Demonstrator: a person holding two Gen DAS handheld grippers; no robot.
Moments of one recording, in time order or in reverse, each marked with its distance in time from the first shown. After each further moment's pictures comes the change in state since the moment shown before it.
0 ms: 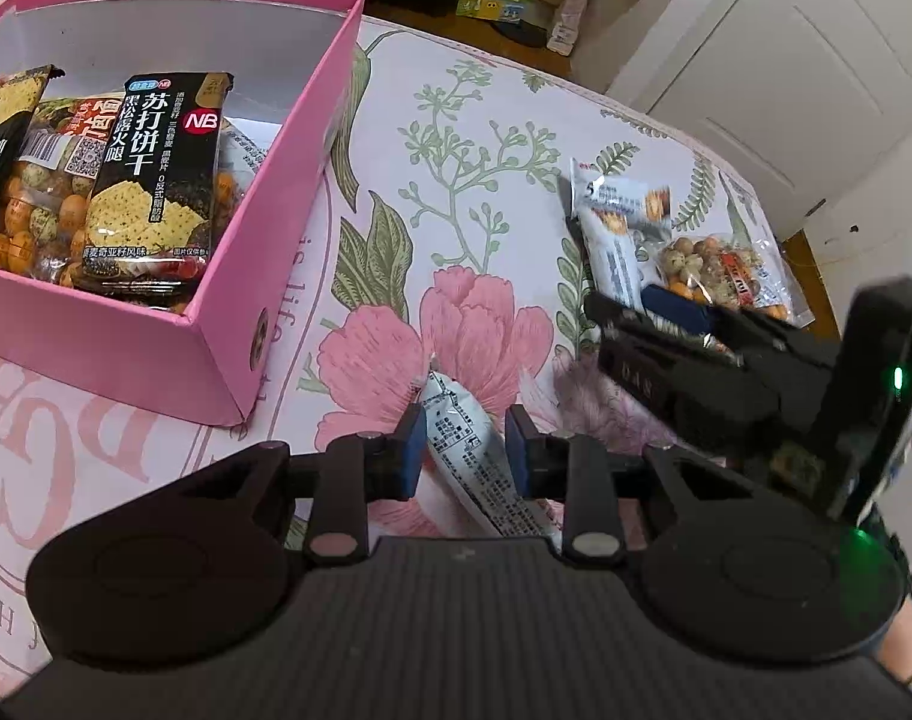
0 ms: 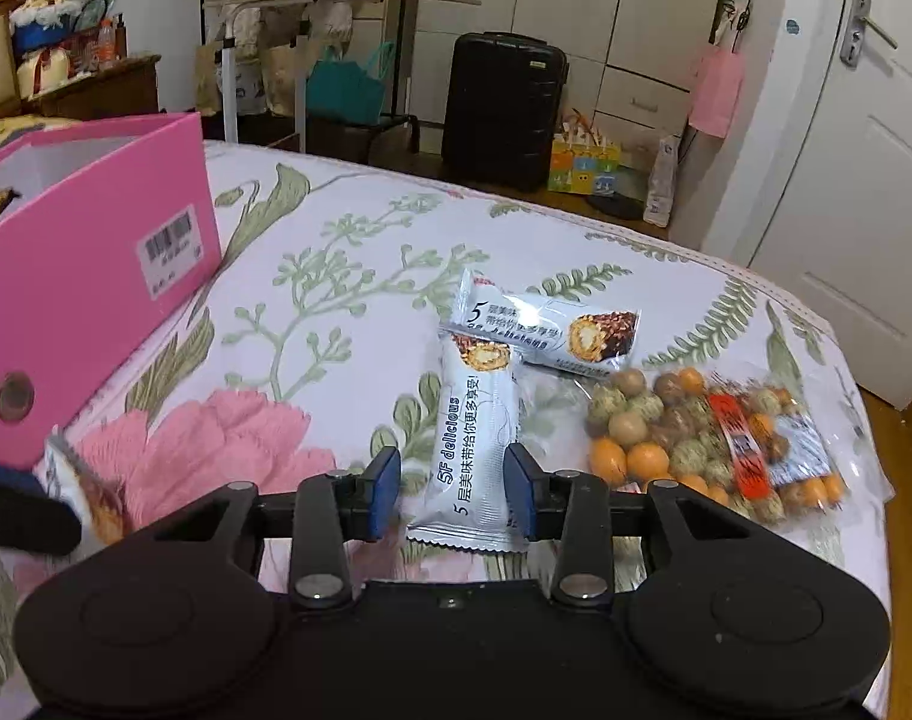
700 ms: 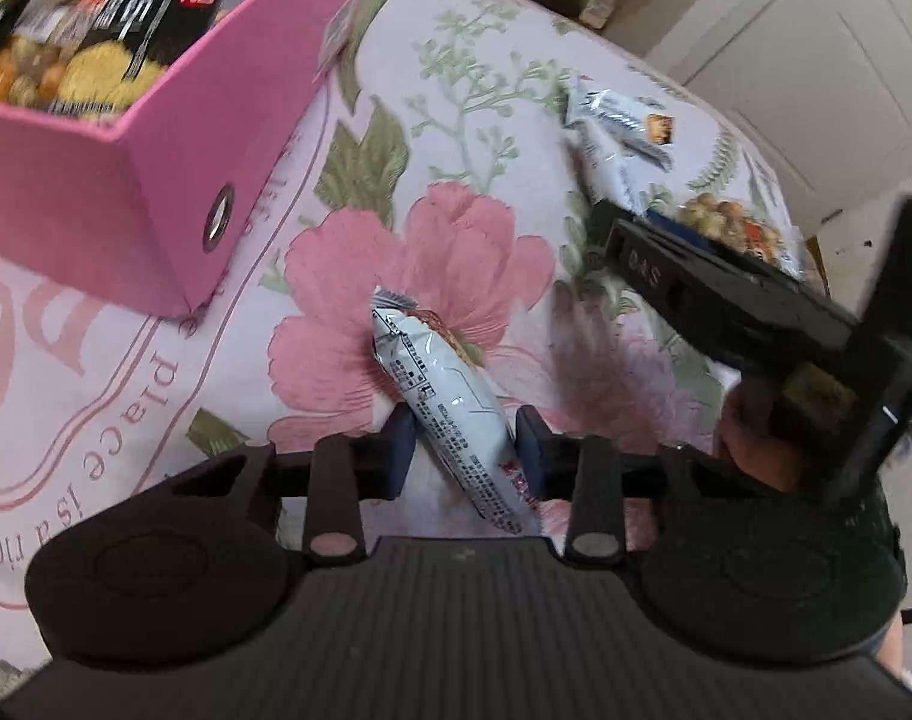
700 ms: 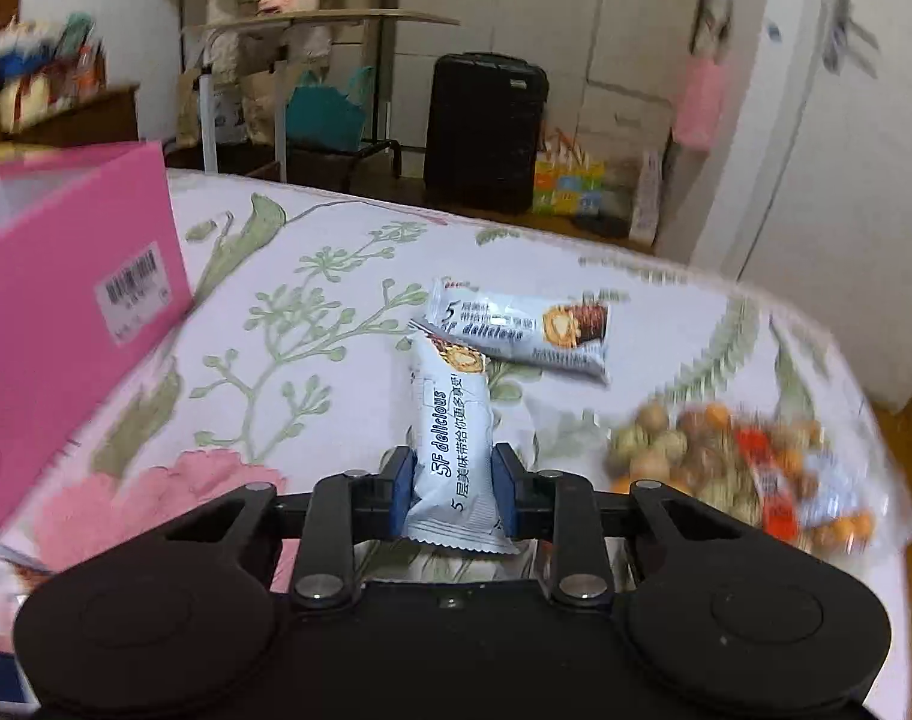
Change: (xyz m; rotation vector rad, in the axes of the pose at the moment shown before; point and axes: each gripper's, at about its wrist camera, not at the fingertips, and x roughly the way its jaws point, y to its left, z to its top) left arm 0.025 -0.008 -0.023 -0.107 0.071 -0.006; right arm 0.003 -0.004 0.001 0.084 -0.057 0.018
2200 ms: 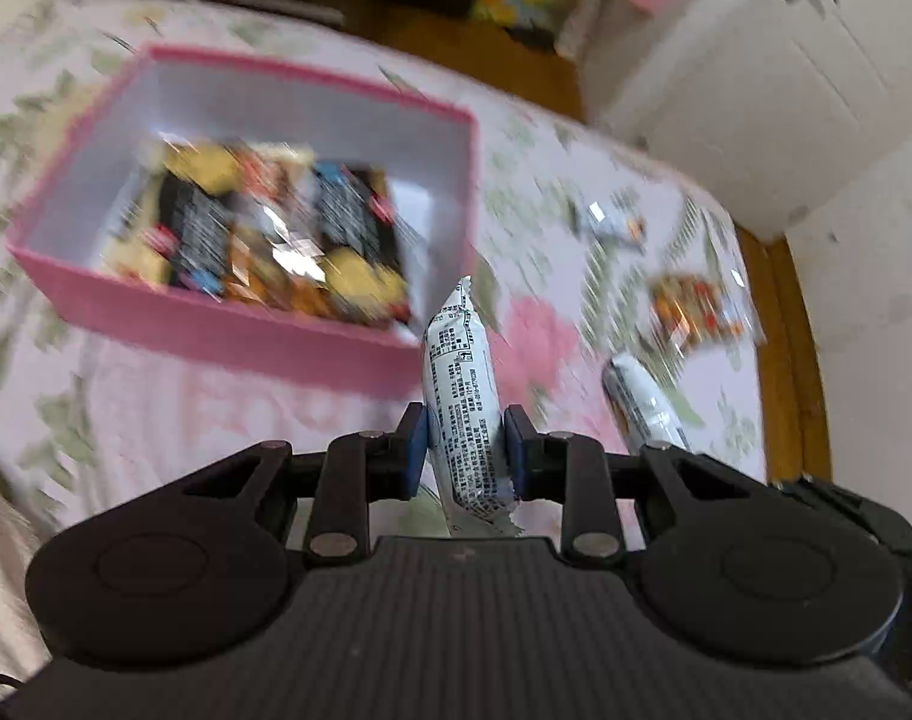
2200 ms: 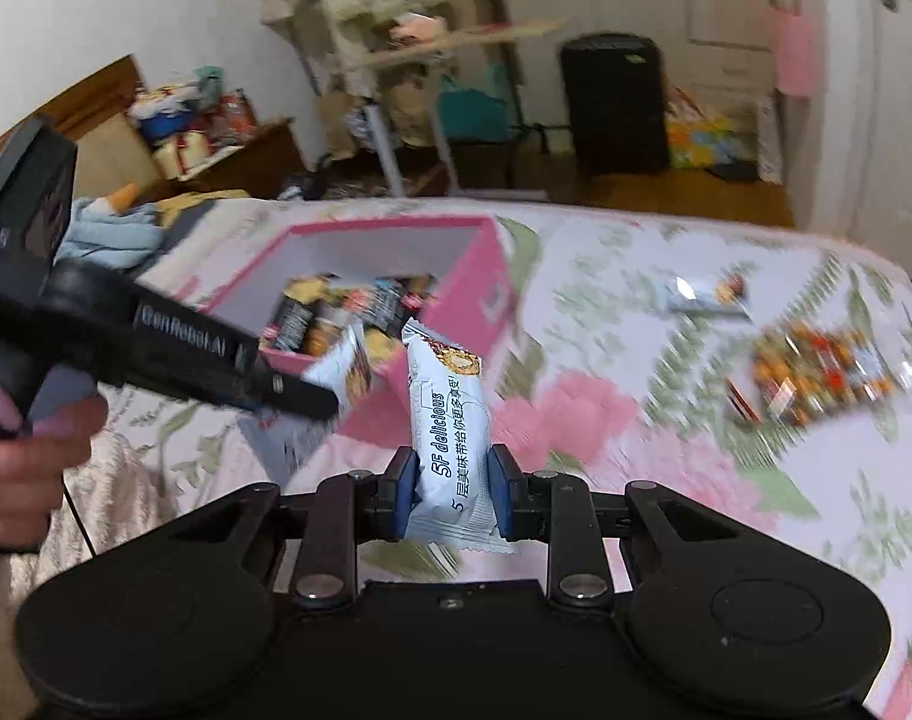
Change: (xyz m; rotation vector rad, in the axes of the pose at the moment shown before) left arm -0.187 0.079 0.052 0.068 -0.037 -0.011; right arm -0.195 0.090 0.022 0.046 0.079 0.329
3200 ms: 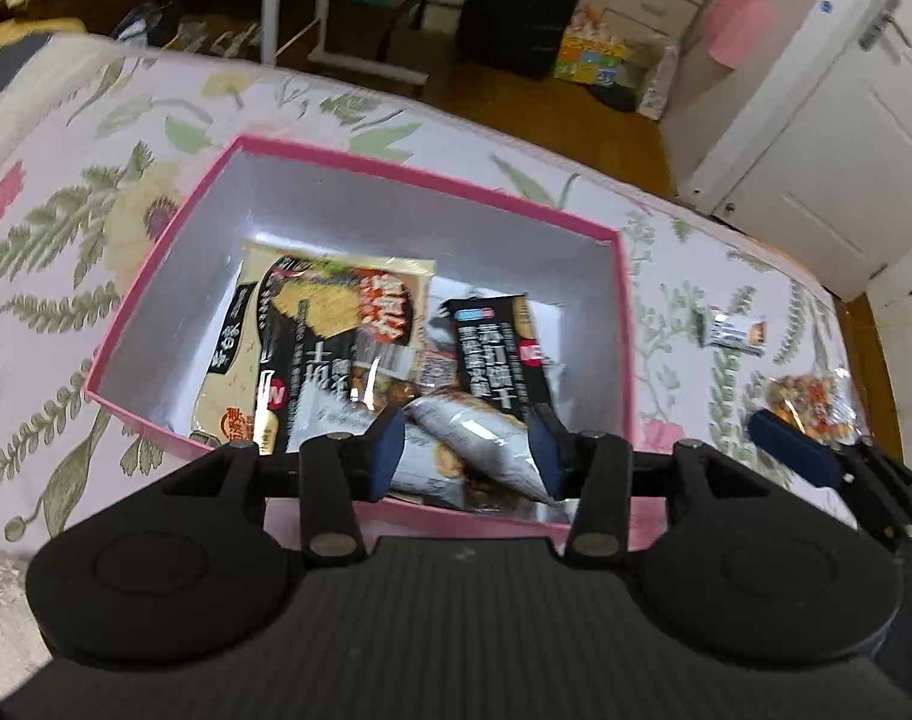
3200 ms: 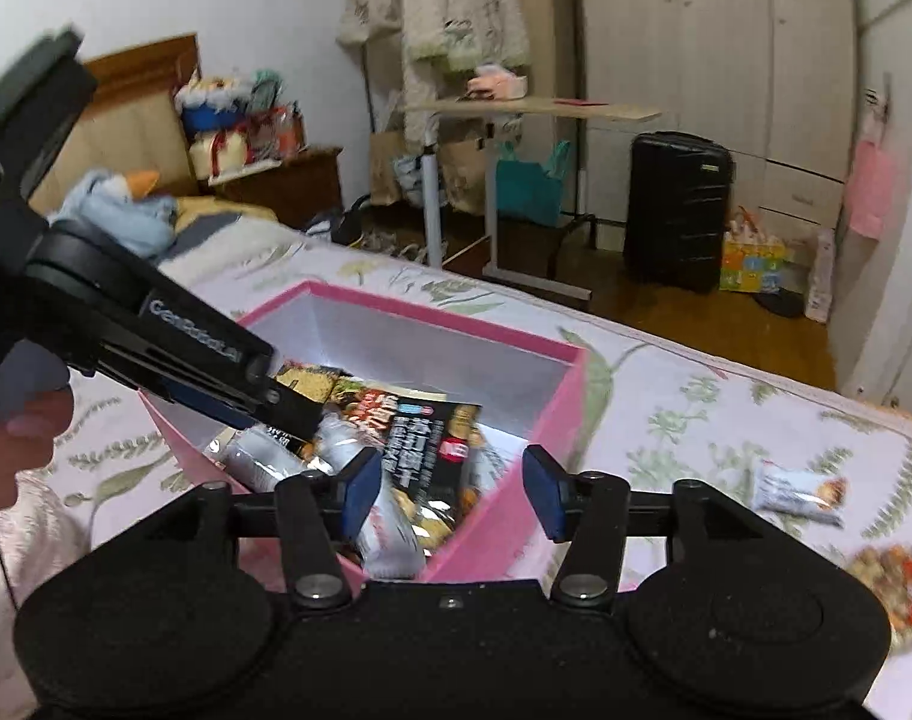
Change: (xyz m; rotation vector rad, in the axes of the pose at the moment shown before) left arm 0.027 0.035 0.054 0.014 -0.104 0.148; right arm 0.082 0.025 0.050 -0.171 -0.140 -0.053
